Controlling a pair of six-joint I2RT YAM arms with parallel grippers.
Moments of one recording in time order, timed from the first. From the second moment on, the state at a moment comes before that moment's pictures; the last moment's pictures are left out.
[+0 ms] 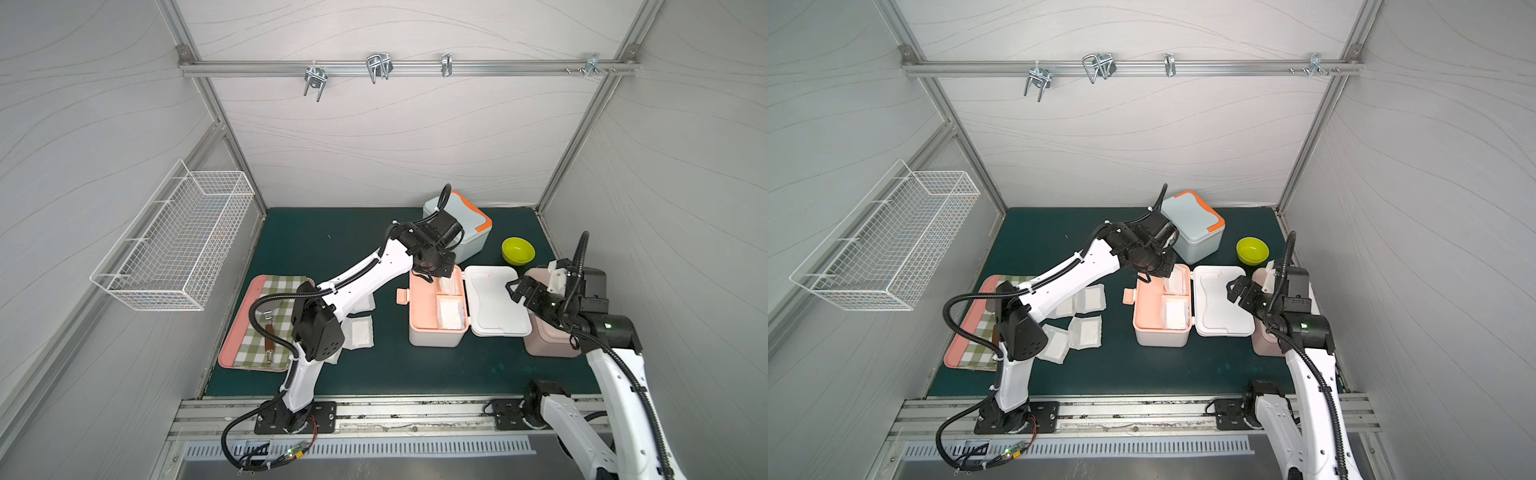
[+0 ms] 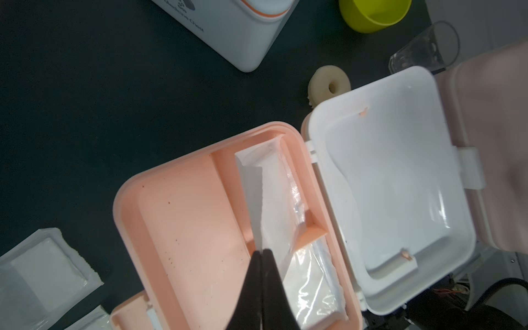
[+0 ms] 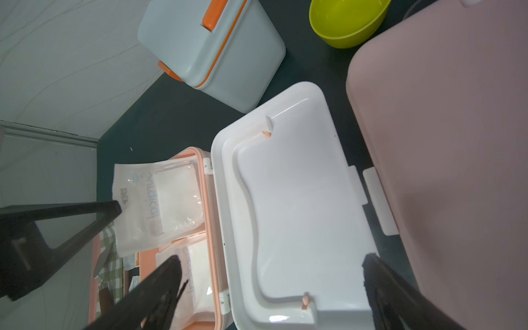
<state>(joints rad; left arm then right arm) -0.86 1.98 2.04 -1.07 -0.01 -0.51 -0.02 0.76 0.91 -0.93 -0.29 0.48</state>
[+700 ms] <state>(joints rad) -0.74 1.51 1.64 -0.92 0.05 -0.56 0.26 0.78 0.97 -0.86 -0.67 0.44</state>
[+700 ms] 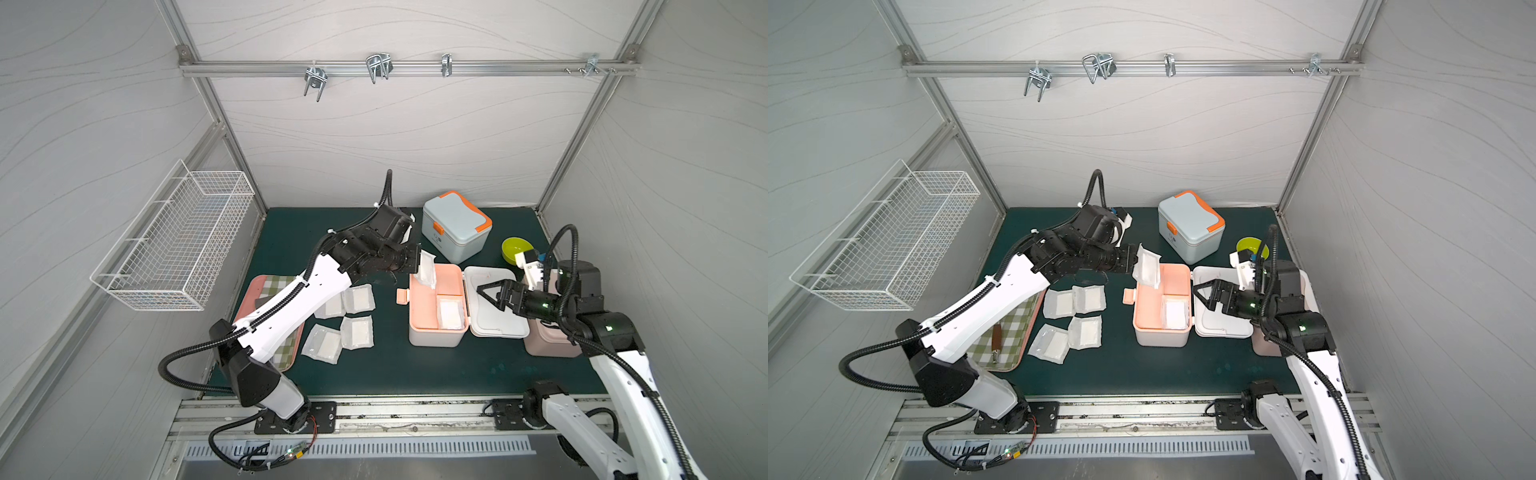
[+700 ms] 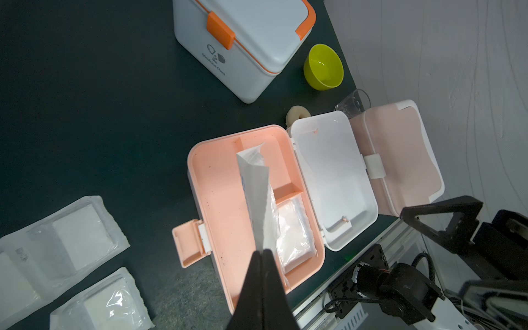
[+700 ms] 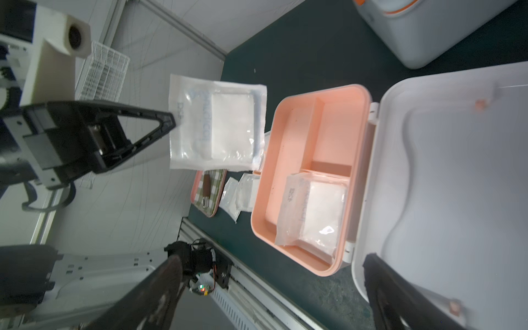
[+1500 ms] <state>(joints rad) -0.34 1.35 1.15 -0.74 0.23 -0.60 0.67 0.98 1.02 -0.84 -0.40 0.41</state>
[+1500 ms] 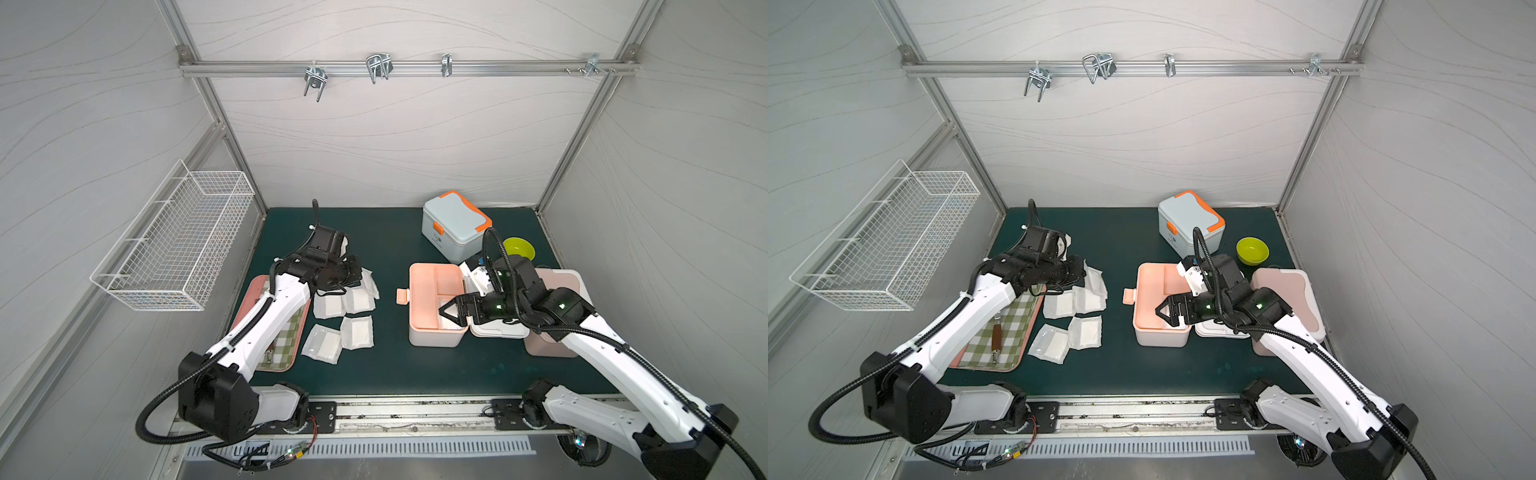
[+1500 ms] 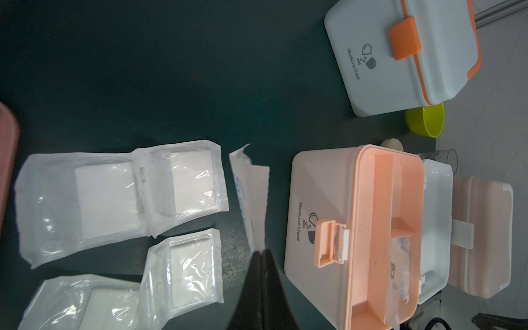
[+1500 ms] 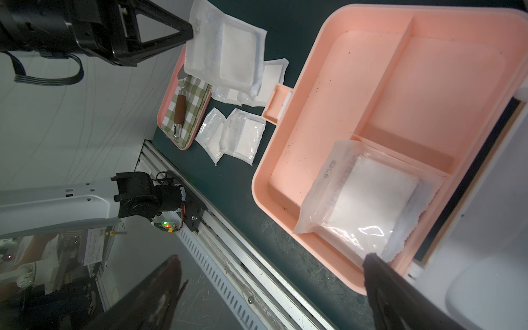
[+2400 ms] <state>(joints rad) -0.37 1.72 1.11 -0.53 0.31 -0.62 0.67 0.98 0.98 -0.84 -0.33 0.39</state>
